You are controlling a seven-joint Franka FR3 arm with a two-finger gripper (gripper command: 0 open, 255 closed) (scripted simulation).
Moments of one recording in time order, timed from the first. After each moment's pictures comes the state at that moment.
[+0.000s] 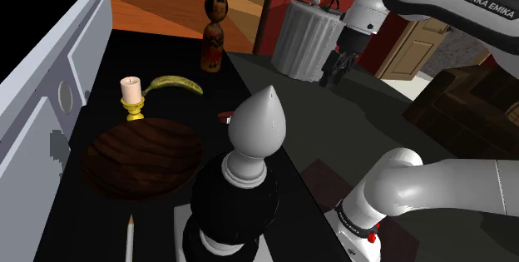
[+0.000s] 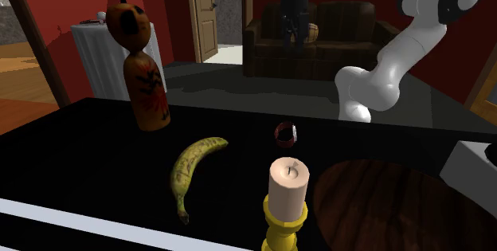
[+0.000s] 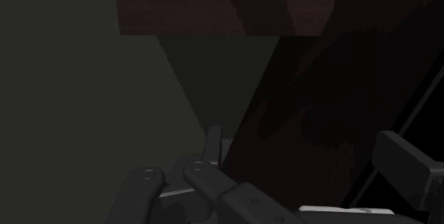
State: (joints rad) arm -0.01 -0.80 -0.03 -2.26 0.07 1.44 -0.02
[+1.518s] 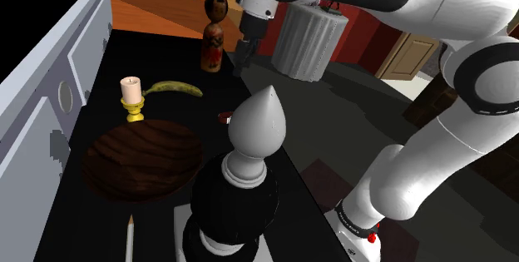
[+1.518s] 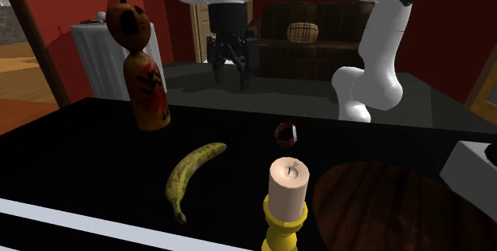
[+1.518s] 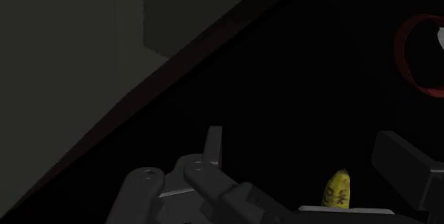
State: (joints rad) arm 0.18 -0.13 0.12 -1.81 0.10 1.70 -0.23
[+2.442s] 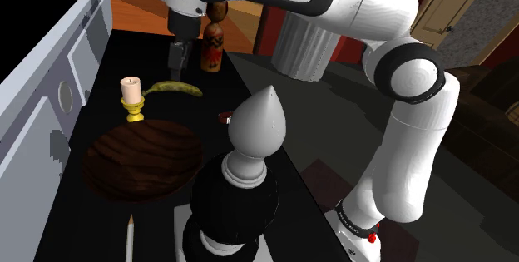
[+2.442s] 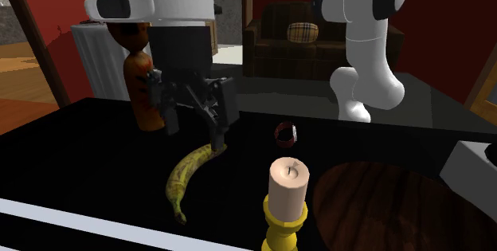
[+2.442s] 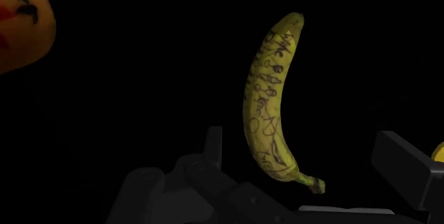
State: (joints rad) arm 0.32 0.32 0.24 -1.31 -0.01 1.67 -0.31
